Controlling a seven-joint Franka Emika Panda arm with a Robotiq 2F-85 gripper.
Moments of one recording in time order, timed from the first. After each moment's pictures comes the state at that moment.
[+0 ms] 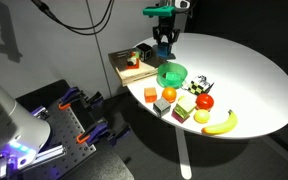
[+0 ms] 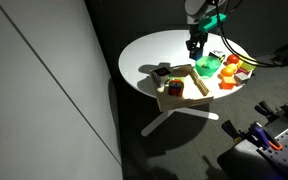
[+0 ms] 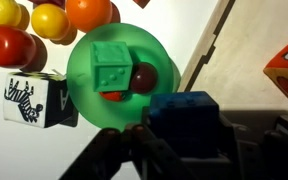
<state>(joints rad) 0.11 0.64 -0.05 -1.62 -0.15 2.06 0.06</state>
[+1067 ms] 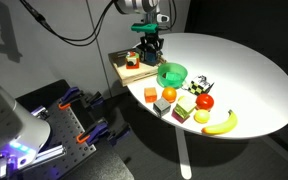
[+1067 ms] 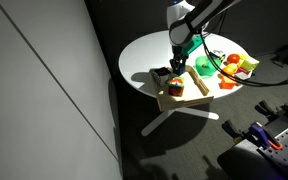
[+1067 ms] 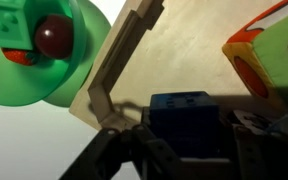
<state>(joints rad) 0.21 0.79 -0.01 -1.60 -0.19 2.28 0.10</state>
